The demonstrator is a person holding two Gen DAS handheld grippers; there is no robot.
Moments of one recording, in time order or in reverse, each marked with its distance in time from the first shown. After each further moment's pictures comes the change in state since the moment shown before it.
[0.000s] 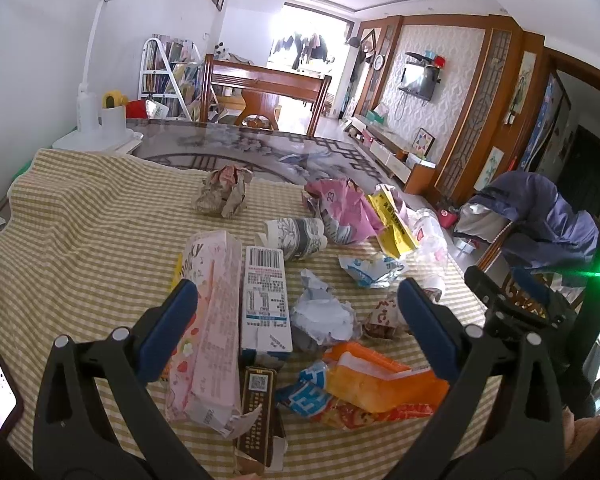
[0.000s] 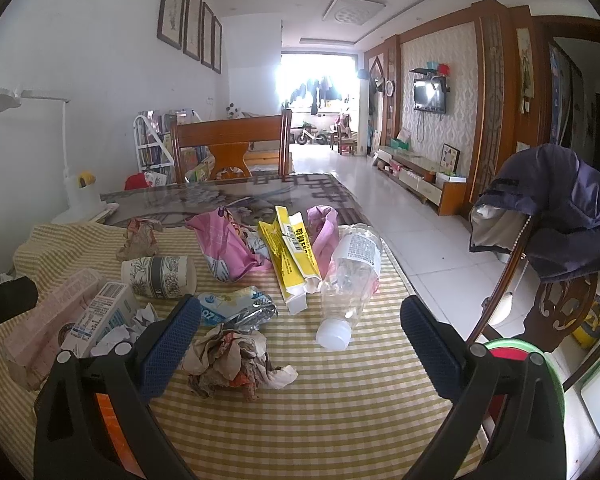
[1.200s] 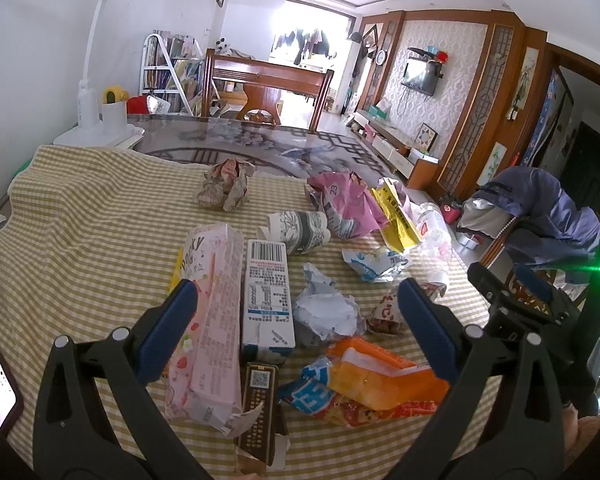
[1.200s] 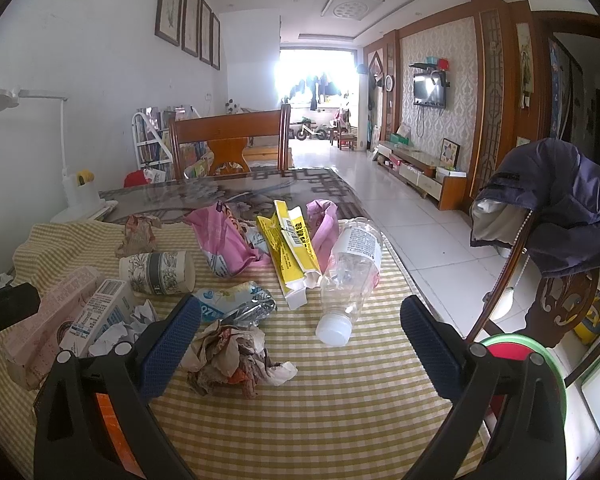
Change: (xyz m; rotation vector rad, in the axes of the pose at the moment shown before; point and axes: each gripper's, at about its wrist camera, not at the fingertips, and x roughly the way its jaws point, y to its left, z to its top) left arm 0.006 0.004 -0.003 0.000 0.016 0.008; right arm 0.001 -0.004 -0.003 0.005 0.011 0.004
